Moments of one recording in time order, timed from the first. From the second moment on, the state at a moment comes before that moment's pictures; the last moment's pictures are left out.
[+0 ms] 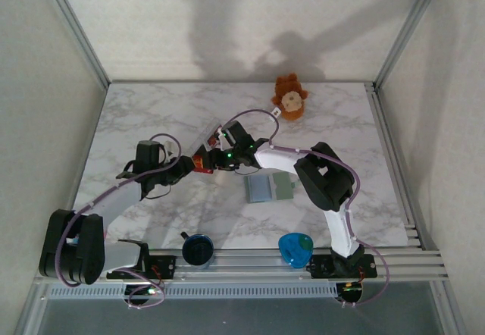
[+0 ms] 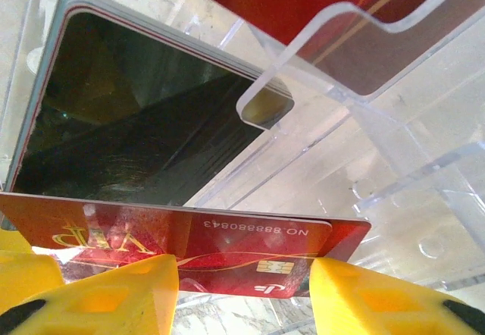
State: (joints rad) left arm -0.13 1.27 0.56 -0.10 0.48 -0.76; right arm 0.81 2.08 1.39 -0.13 -0.47 0.67
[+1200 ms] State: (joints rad) left arm -0.17 1.24 0.63 -0.16 0.35 -0.68; right arm 0.79 2.09 1.36 -0.09 -0.50 0.67
